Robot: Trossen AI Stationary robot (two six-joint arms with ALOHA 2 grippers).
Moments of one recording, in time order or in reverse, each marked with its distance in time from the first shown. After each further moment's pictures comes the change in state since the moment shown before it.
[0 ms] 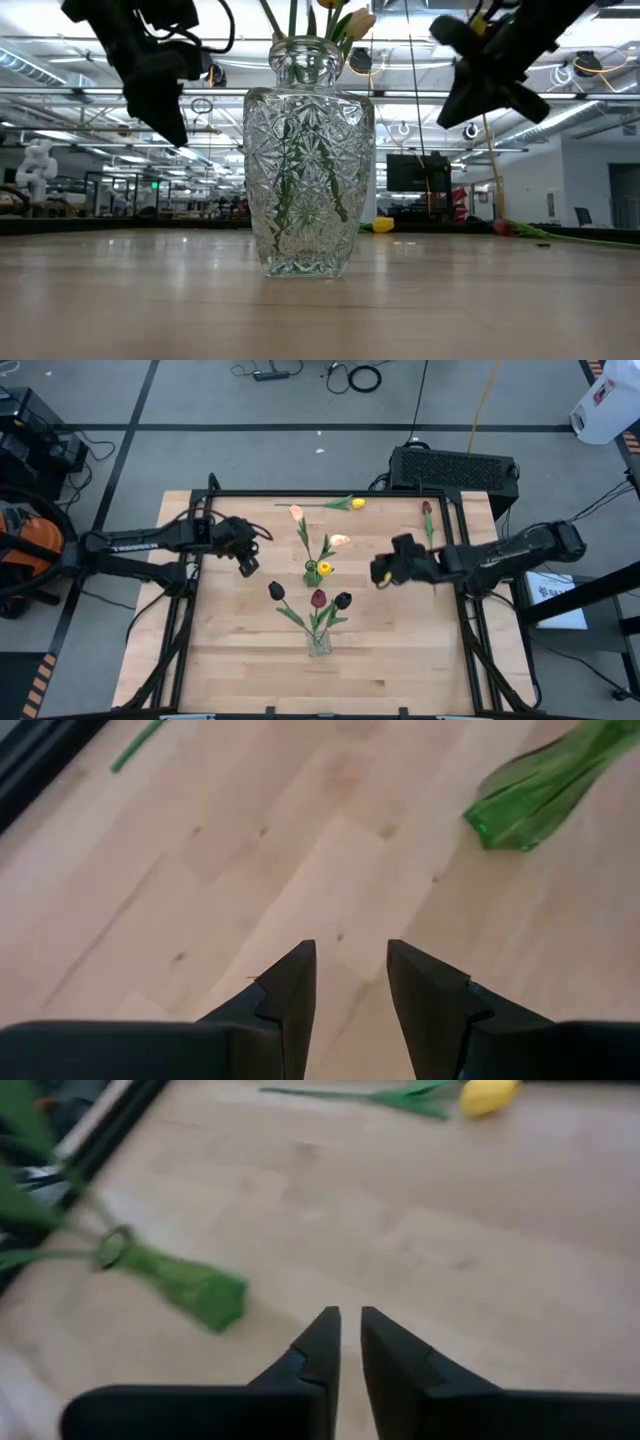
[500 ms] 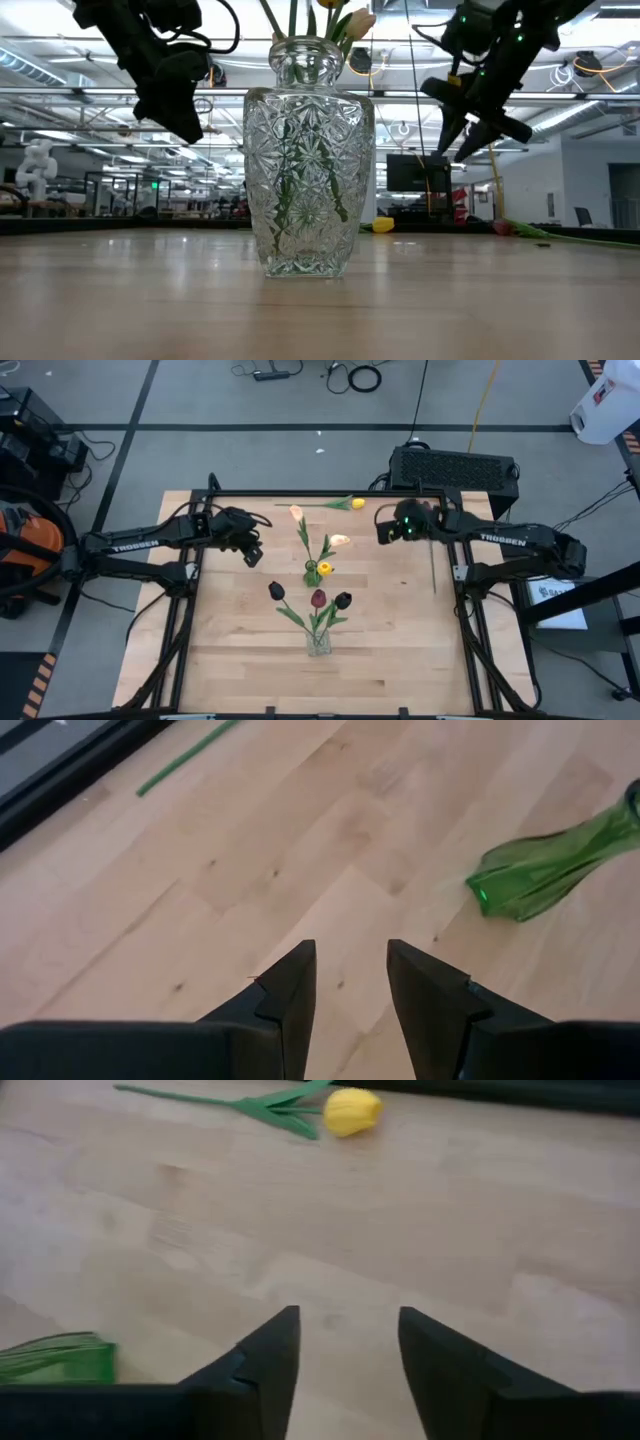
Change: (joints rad) left arm 0.085 0.000 0.000 0.094 0.027 -0.045; right arm -0.556 0.000 0.011 -0.045 -0.370 -0.341
